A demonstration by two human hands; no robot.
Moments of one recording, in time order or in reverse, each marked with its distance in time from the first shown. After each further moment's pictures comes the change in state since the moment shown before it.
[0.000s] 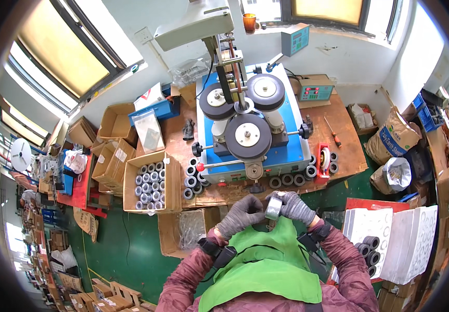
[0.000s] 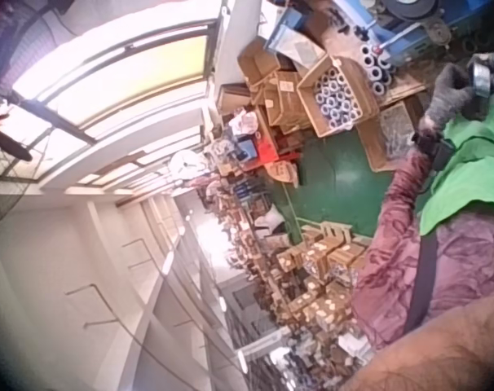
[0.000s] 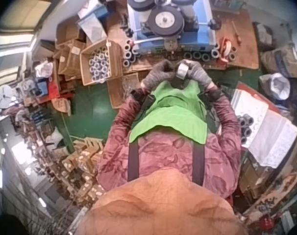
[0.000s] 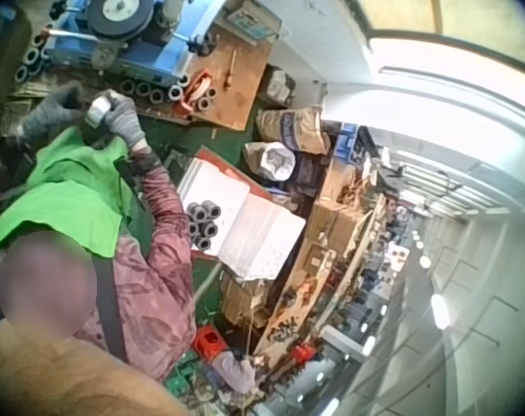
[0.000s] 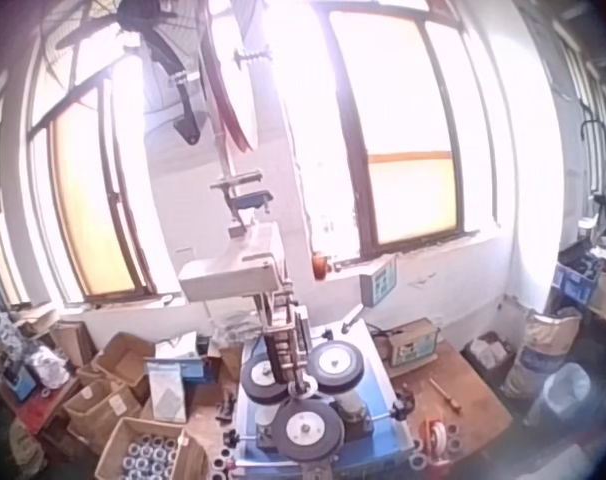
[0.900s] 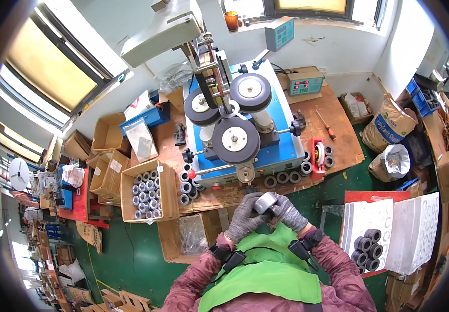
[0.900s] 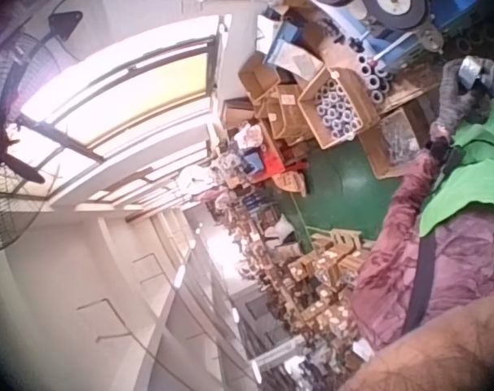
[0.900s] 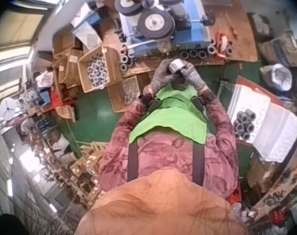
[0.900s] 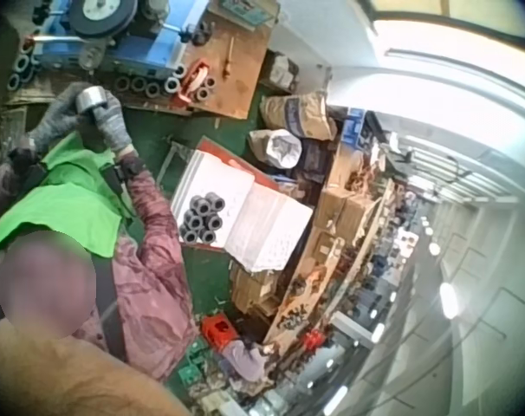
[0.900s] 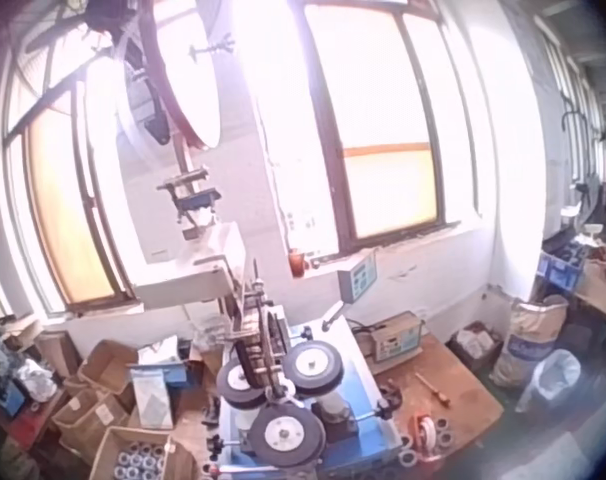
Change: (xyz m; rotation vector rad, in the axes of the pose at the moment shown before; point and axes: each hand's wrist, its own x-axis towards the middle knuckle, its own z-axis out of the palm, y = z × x) left_hand 0.026 -0.013 0.026 0.480 0.150 0.327; right_hand -0.008 0.017 0.024 0.526 0.289 0.108
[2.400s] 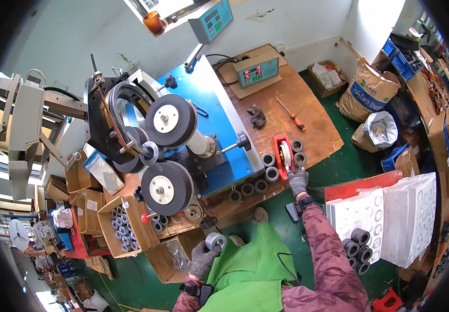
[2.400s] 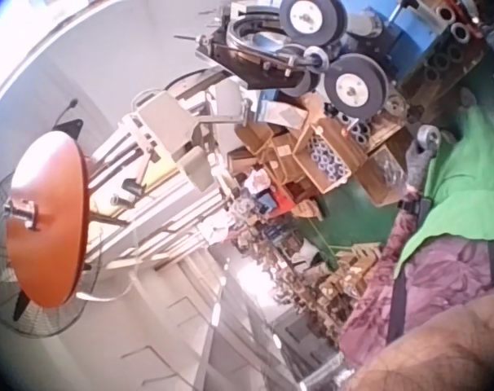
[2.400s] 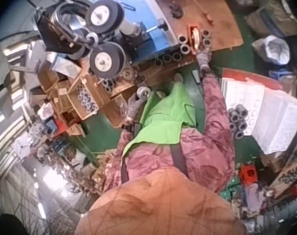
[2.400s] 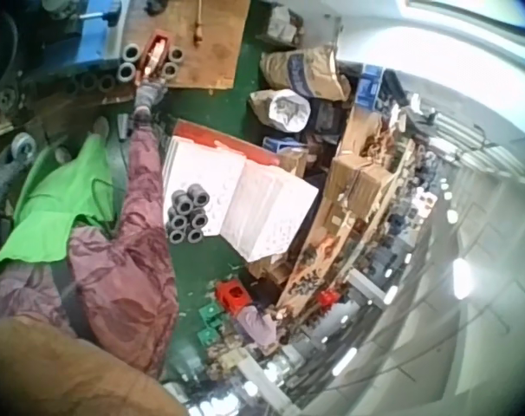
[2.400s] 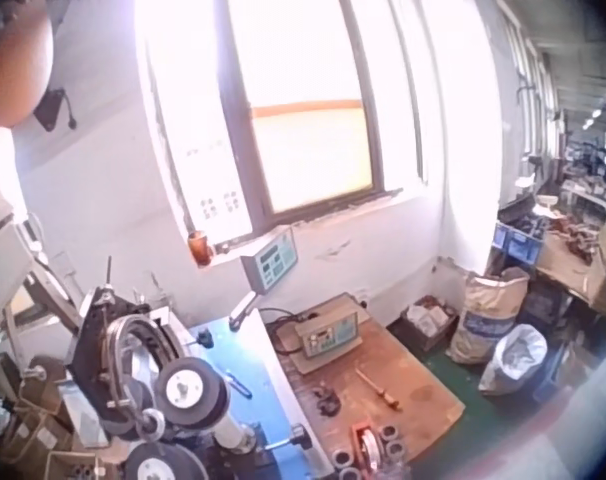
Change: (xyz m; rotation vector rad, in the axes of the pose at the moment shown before) left_hand -0.003 -0.043 0.023 -0.114 0.089 -0.807; right_hand 0.055 0.198 -0.264 -0.585 0.994 0.534
